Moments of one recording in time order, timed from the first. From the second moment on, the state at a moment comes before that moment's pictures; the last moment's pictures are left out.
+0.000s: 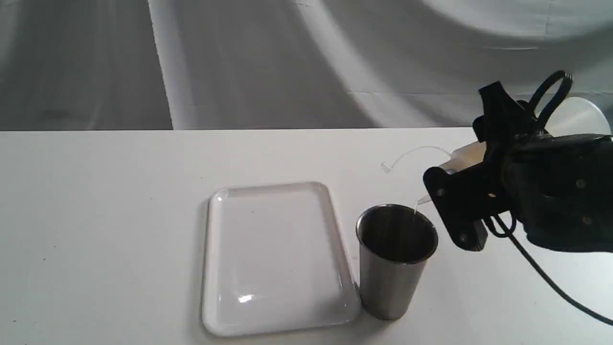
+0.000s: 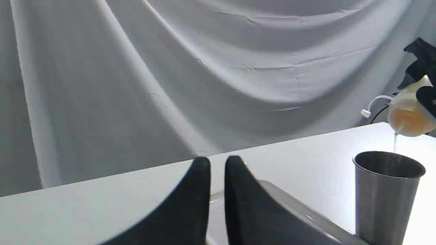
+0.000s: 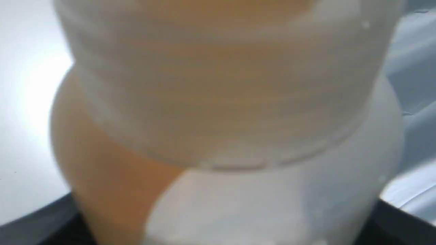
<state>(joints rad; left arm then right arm) -0.40 0.00 0.00 0.06 0.02 -0.07 0.37 1.60 -0.90 -1.47 0.76 -0.25</state>
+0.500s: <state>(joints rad) -0.40 0.00 0.00 0.06 0.02 -0.07 0.42 1.60 -0.90 -1.58 0.76 -0.25</state>
